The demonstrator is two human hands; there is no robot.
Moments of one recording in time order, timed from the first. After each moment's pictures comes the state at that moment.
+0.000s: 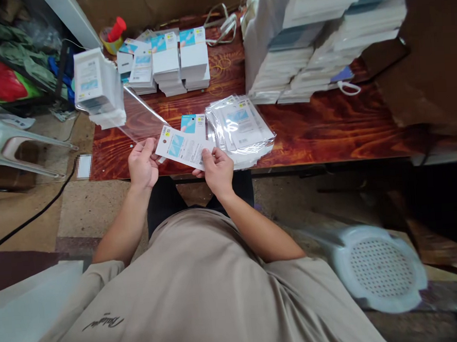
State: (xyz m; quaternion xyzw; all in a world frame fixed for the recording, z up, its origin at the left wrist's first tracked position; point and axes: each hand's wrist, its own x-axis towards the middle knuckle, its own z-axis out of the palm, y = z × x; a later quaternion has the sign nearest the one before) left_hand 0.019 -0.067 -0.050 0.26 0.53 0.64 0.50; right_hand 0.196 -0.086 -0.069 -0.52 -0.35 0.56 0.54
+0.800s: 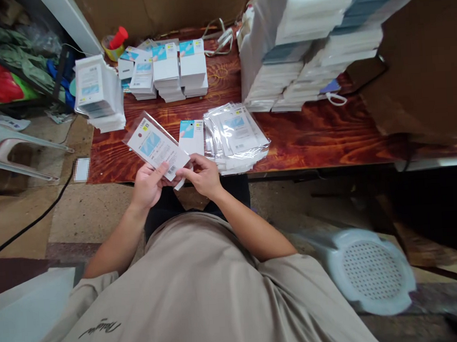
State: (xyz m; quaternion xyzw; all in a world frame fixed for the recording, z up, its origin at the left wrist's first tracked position) left_hand 0.029 -0.114 -0.034 0.30 0.50 0.55 0.60; right_hand 0.188 -0.080 -0.067 -0.43 -0.51 0.53 0.53
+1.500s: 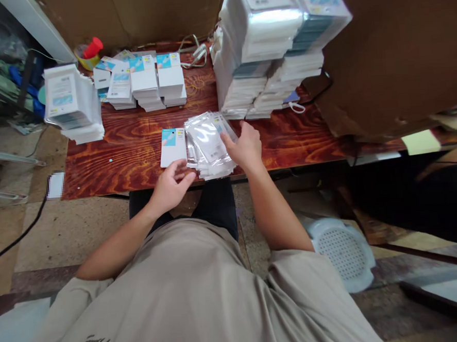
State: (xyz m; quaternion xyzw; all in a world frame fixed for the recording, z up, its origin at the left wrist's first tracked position) left_hand 0.098 -0.092 -0.050 0.54 0.56 0.42 0.46; right_hand 0.342 0.012 -0.069 -0.71 -0.60 0.15 0.34
